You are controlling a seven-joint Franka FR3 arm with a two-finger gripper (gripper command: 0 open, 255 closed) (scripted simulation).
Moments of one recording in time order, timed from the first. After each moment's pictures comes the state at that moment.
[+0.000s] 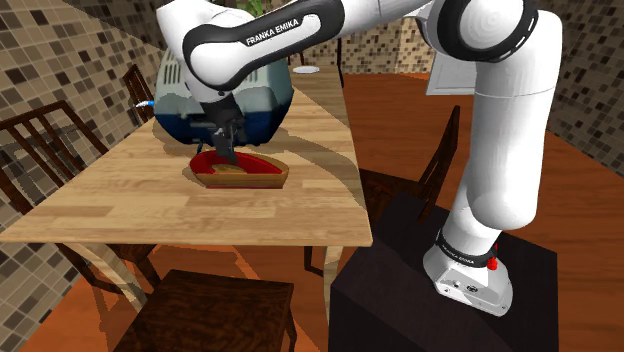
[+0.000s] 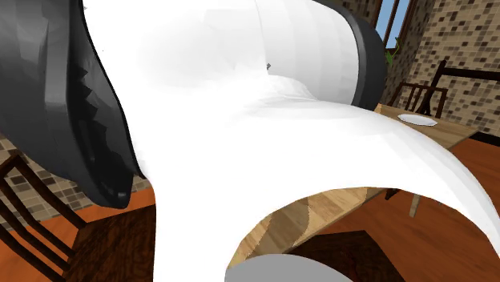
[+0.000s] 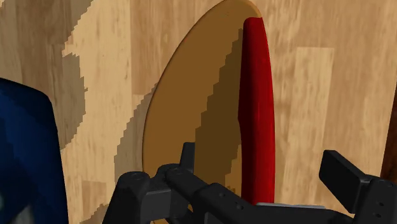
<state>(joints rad) 0.18 0.24 0.30 -1.63 -0.22 1.77 -0.06</state>
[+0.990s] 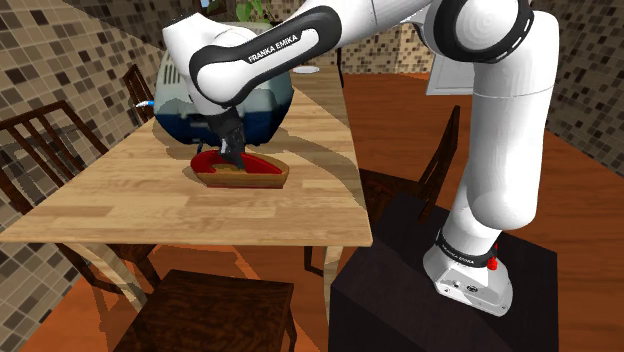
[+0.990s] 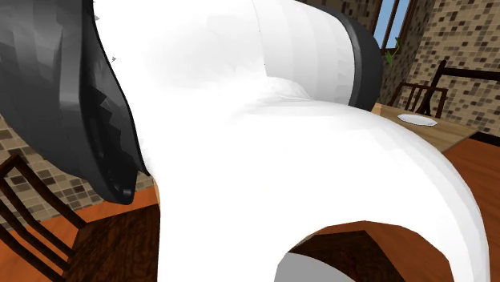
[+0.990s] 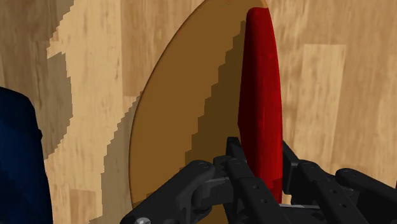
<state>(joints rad) 0.18 0.26 0.30 -1.69 -0.22 1.84 -0.05</state>
